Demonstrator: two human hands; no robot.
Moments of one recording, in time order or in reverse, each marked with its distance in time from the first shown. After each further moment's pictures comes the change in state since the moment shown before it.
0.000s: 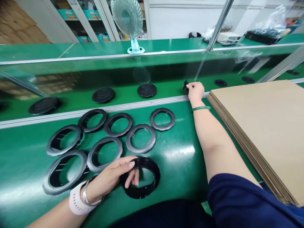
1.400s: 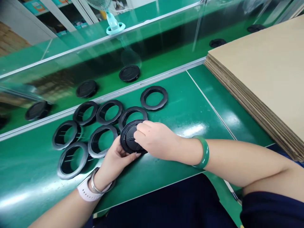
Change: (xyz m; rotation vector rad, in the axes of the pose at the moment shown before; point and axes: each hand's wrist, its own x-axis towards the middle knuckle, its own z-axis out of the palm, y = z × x) left_hand 0.001 -0.018 0.023 0.269 0.502 0.052; right_hand -0.273 -0.114 -0.122 0.250 -0.513 -1.018
